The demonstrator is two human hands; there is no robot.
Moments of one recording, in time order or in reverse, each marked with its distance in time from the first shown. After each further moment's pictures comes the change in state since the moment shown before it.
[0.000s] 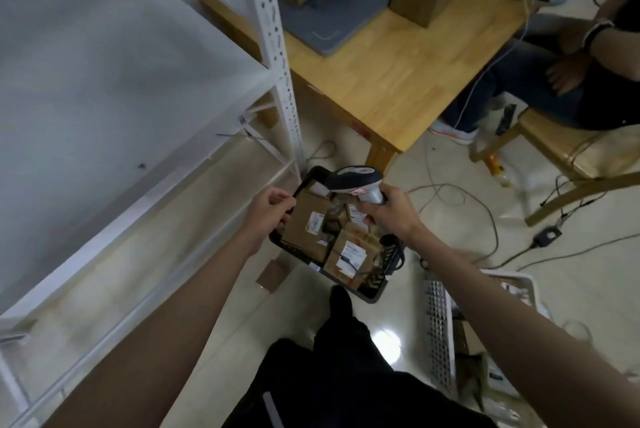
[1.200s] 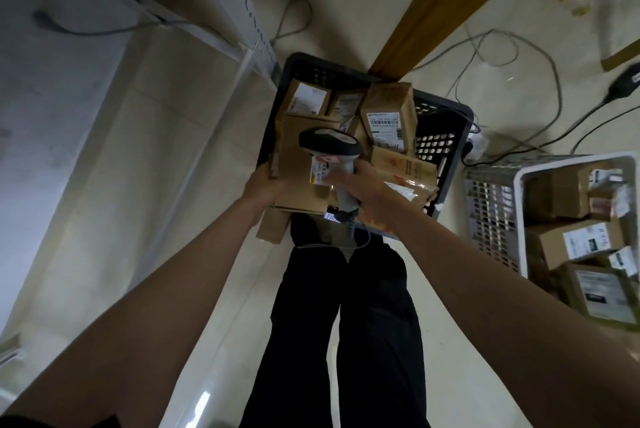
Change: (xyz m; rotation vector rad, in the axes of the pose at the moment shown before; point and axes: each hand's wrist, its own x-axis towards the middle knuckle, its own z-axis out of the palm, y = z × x) left_hand 0.274 -0.218 0.061 0.303 -0.369 -0.377; right_hand 0.201 0.226 0.224 0.449 -0.055 0.700
